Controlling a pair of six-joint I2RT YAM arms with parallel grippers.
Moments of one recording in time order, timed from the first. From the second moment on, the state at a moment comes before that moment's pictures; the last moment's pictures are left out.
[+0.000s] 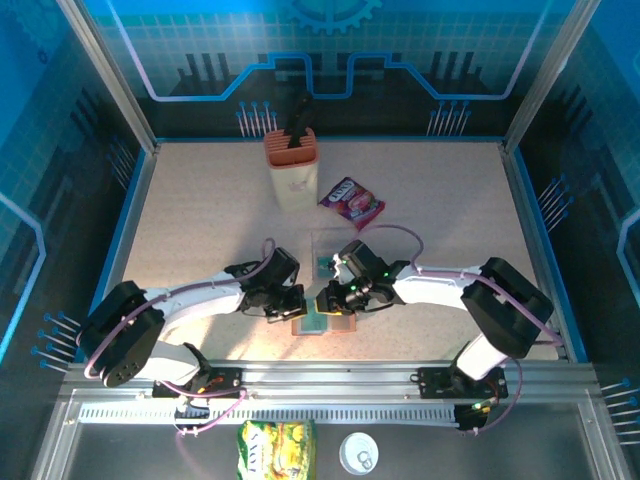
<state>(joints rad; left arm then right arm) -0.72 1.39 0.64 -0.42 0.31 -1.00 0.81 1.59 0.74 -0.12 -0.56 0.85</state>
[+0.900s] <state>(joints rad) -0.72 1.39 0.63 -0.43 0.28 -1.00 0.81 1.65 0.74 -0.12 -0.55 0.84</state>
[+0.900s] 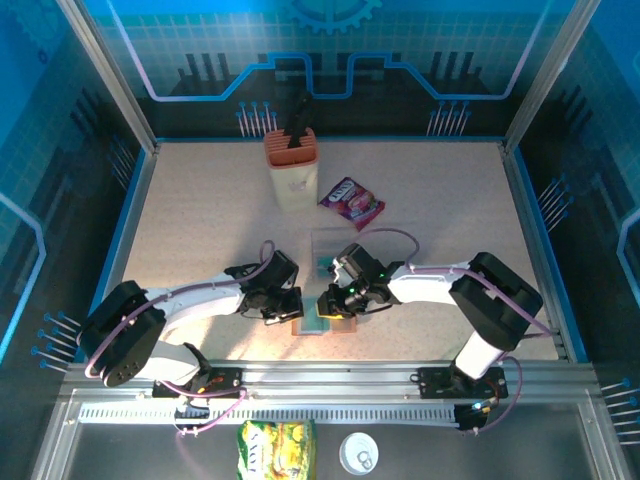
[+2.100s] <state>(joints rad) -0.78 1.52 0.81 -0.56 0.21 -0.94 0.76 1.57 0.69 -0.14 -0.56 0.83</state>
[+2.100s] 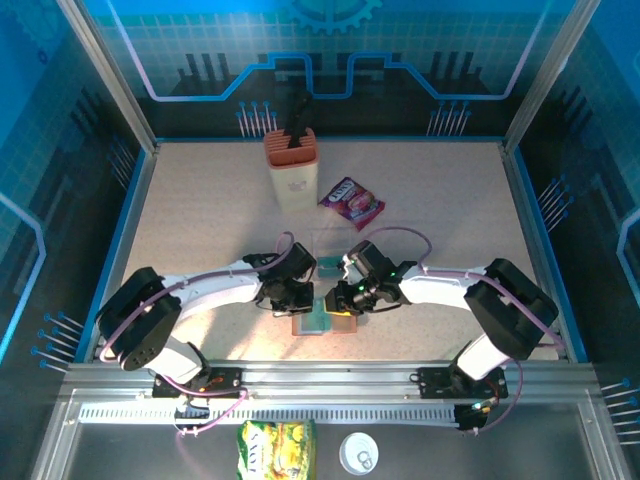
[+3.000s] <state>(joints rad) -0.79 1.53 0.81 -0.57 0.18 -0.95 0.74 1.64 0.61 0.10 -0.66 0.93</state>
